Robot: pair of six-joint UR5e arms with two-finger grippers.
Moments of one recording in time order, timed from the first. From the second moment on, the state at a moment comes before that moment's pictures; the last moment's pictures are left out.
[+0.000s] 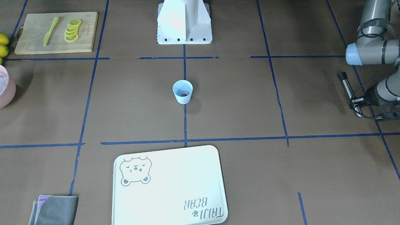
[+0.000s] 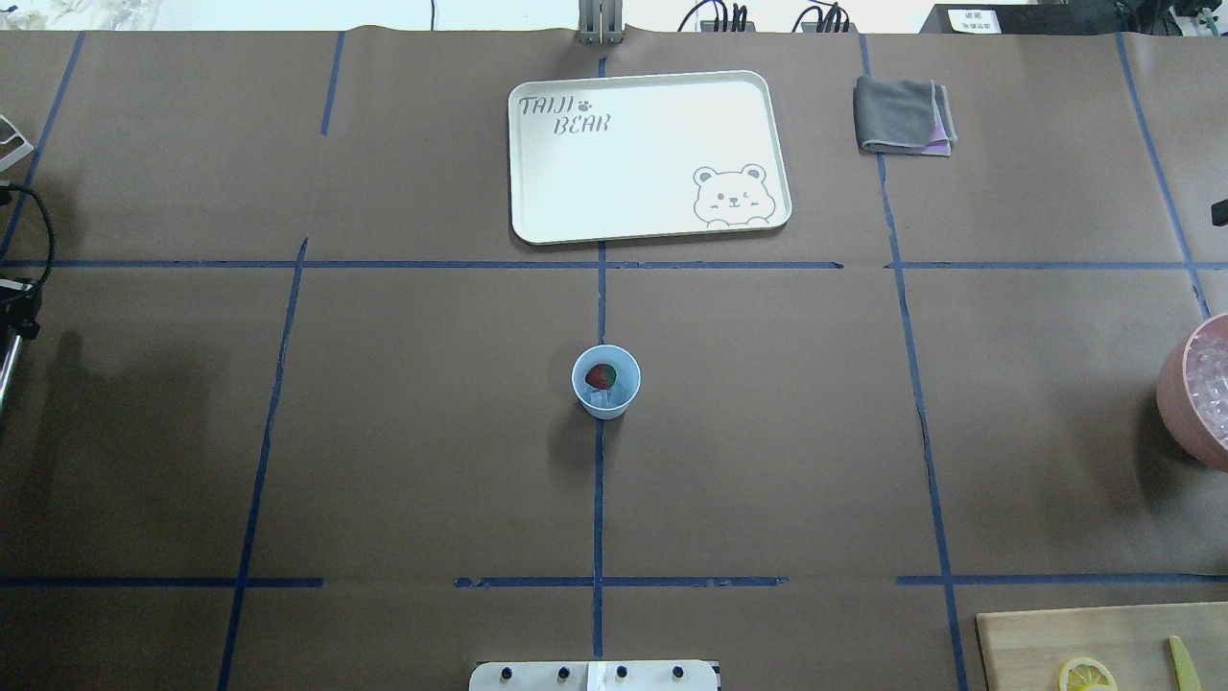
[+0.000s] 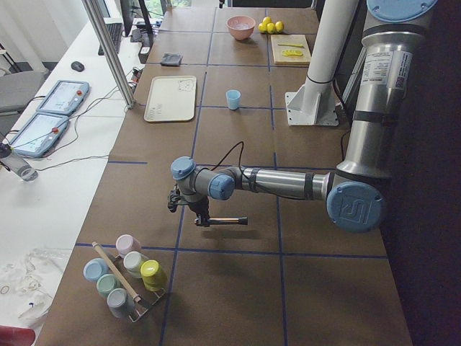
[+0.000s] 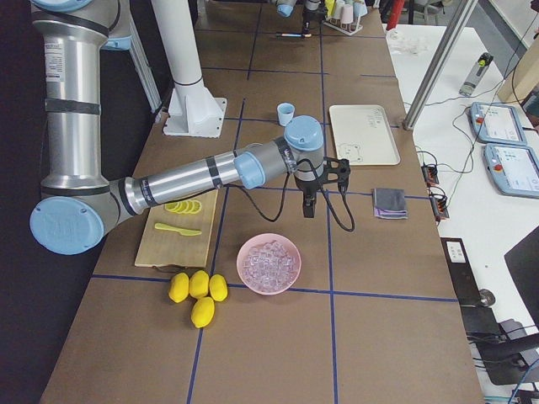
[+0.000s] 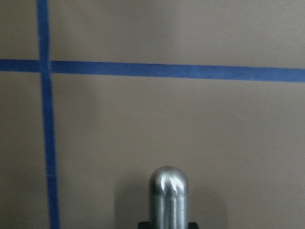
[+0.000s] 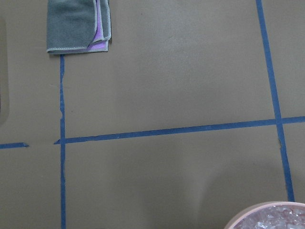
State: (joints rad) left arm -1.14 -1.68 -1.45 -1.71 -2.24 -0.44; right arm 1.39 -1.61 1.93 -1.42 2.37 0.56
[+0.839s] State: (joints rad) left arm -1.15 -1.67 -1.41 -1.72 -2.24 -0.41; right arm 1.39 -1.61 1.93 -1.41 2.38 0.56
